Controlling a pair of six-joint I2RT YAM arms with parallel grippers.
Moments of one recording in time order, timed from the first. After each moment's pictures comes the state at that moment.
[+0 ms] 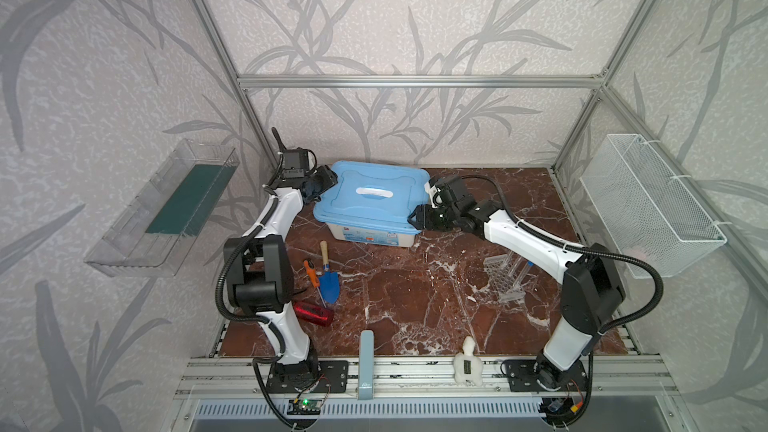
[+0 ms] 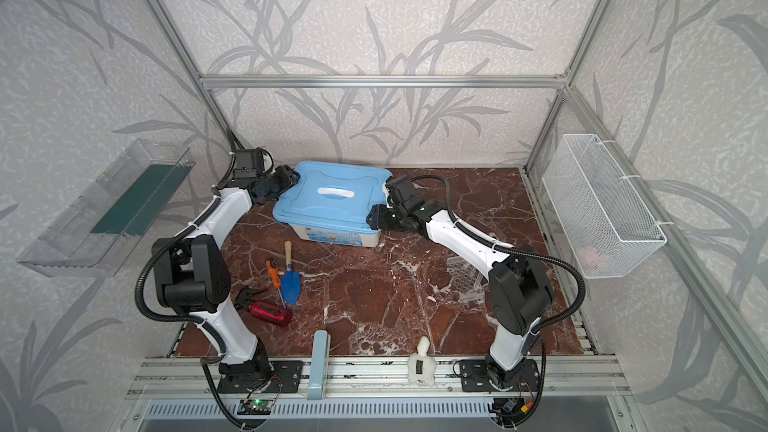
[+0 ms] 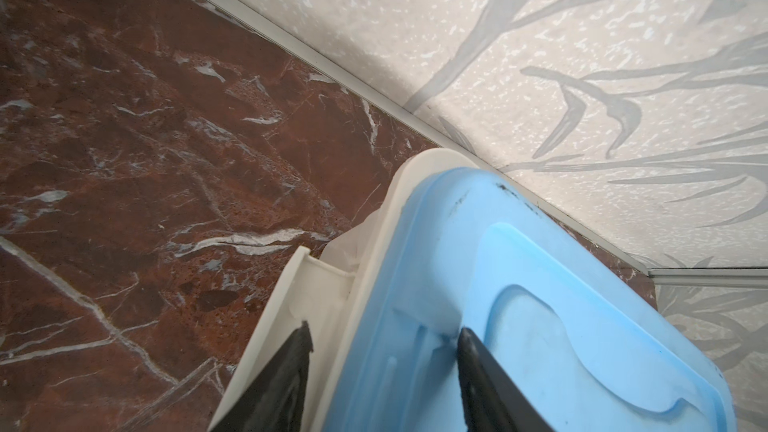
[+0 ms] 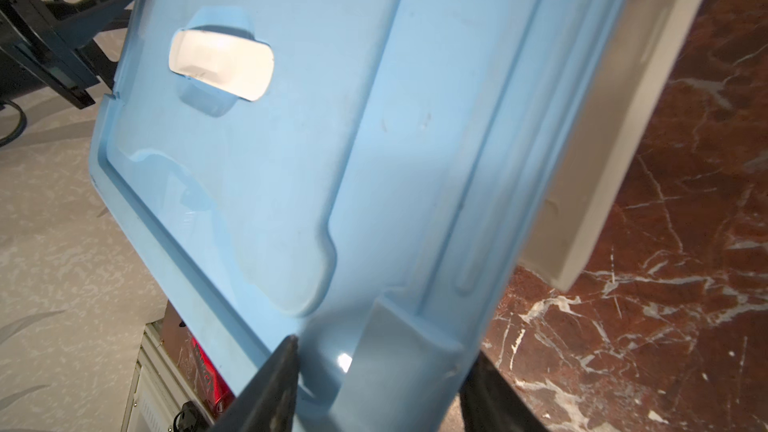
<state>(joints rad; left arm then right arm) 0.08 1.82 1.49 -0.37 0.26 -0.52 0.64 1.76 1.43 -0.45 -0.23 0.61</state>
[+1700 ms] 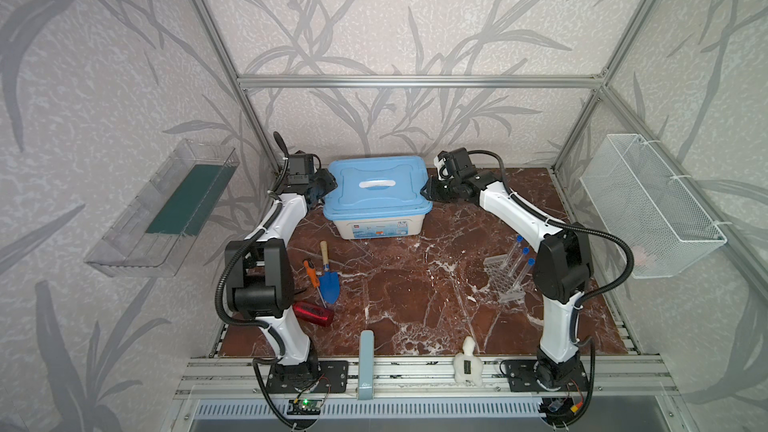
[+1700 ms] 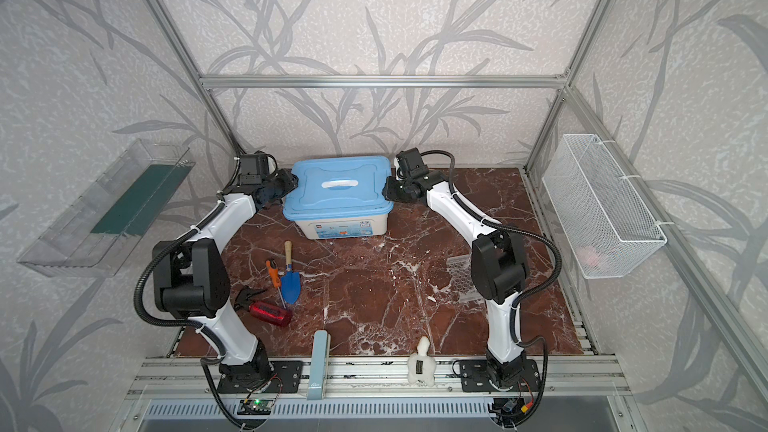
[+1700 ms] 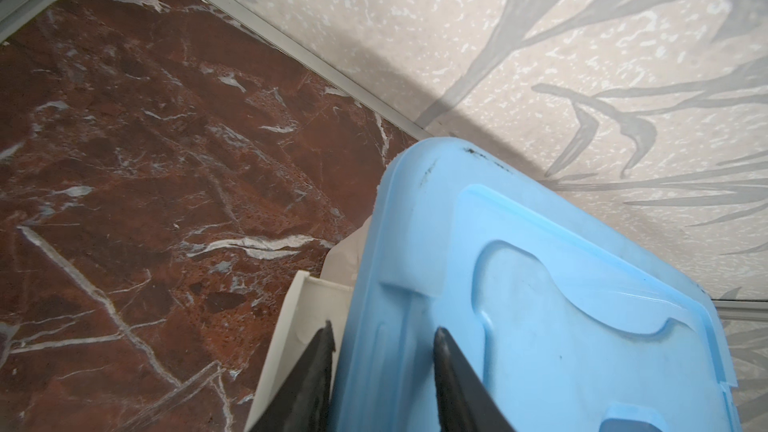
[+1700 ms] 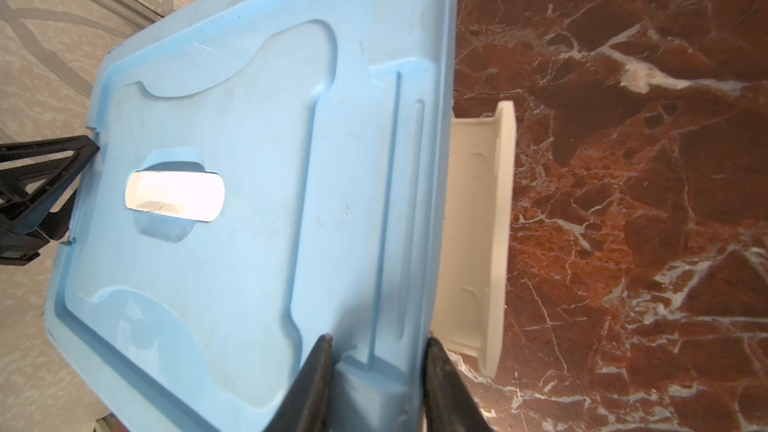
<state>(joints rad) 0.05 1.78 1.40 -0.28 0.16 -0.55 0.50 2.02 1.80 -0.58 -0.22 0.52</state>
